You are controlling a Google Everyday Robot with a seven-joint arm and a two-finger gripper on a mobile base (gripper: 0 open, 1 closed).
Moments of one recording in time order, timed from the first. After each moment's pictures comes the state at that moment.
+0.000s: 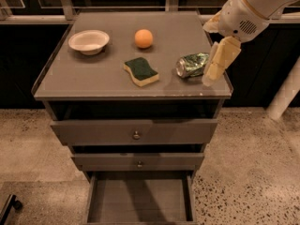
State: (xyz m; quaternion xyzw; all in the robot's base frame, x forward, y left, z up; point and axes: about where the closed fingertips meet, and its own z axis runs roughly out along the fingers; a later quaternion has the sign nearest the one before) arm 0.558 -0.152 0.960 -0.62 0.74 0.09 0.24
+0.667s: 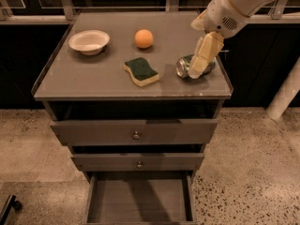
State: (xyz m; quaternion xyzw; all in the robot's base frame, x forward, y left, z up) arm 0.600 -0.124 0.952 -0.62 0.73 0.11 0.26
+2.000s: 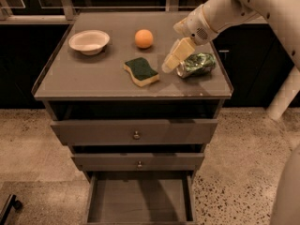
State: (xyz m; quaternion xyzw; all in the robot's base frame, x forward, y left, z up) arm 0.672 -0.080 0.917 -0.57 0.72 0.17 0.35
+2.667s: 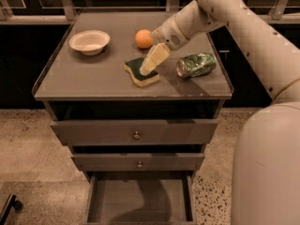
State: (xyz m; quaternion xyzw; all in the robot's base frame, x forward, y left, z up) arm 0.706 -0.011 0.881 -0.59 0.69 0.24 0.34
